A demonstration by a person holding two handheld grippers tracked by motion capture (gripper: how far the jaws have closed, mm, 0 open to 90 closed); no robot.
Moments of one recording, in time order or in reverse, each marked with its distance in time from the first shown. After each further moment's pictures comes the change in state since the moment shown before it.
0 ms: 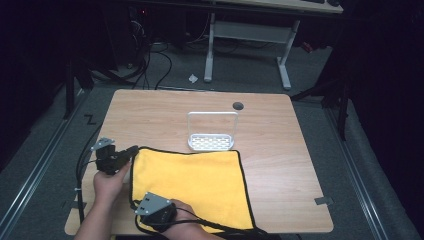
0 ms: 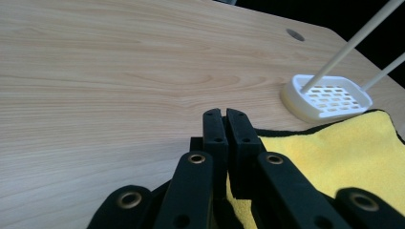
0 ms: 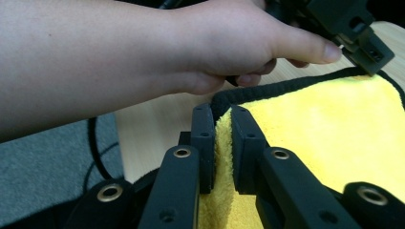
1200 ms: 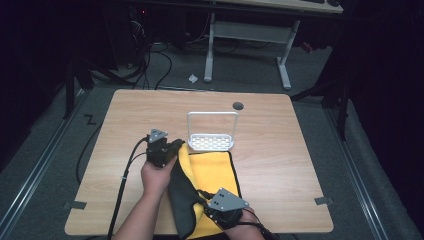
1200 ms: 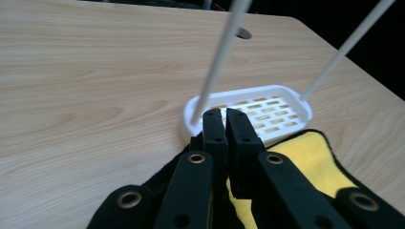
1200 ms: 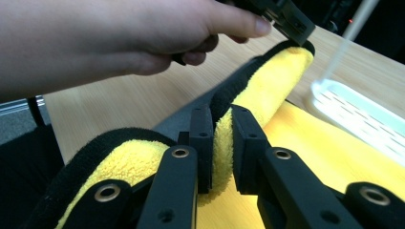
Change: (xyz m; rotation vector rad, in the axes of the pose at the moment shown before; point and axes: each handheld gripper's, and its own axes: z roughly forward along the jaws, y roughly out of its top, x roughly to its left) left arm -0.140 0.018 0.080 0.021 -0.024 0.115; right arm -0.059 -0.078 -0.130 -0.037 -0.236 0.119
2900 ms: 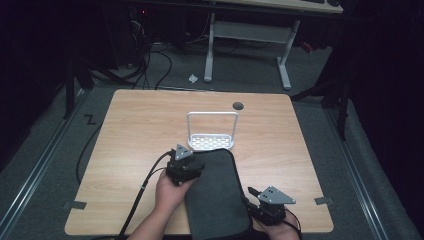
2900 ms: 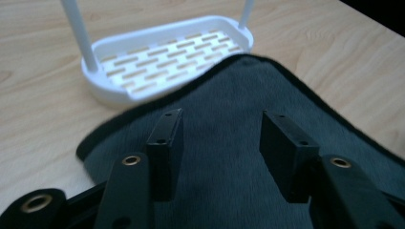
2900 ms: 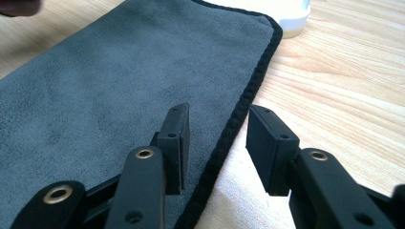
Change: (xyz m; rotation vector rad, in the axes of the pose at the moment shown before) left arm -0.046 -0.042 0.002 0.131 -0.079 0.166; right arm -0.074 -0.081 -0.051 0.139 -0.191 0.210
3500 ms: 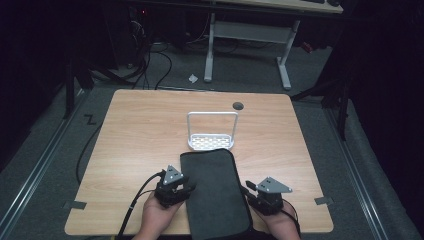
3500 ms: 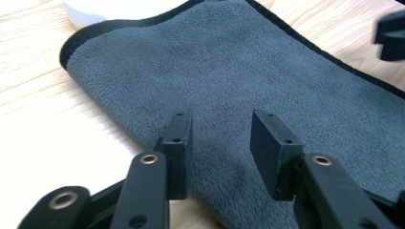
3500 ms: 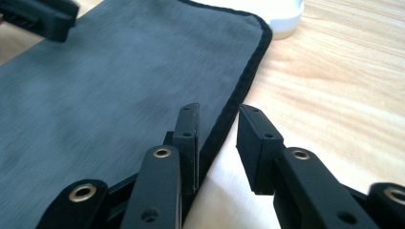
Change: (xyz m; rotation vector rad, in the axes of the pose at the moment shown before) left arm -0.004 -0.045 -0.024 0.033 -0.052 0.047; right arm -0.019 0.013 0.024 0.025 0.001 0.017
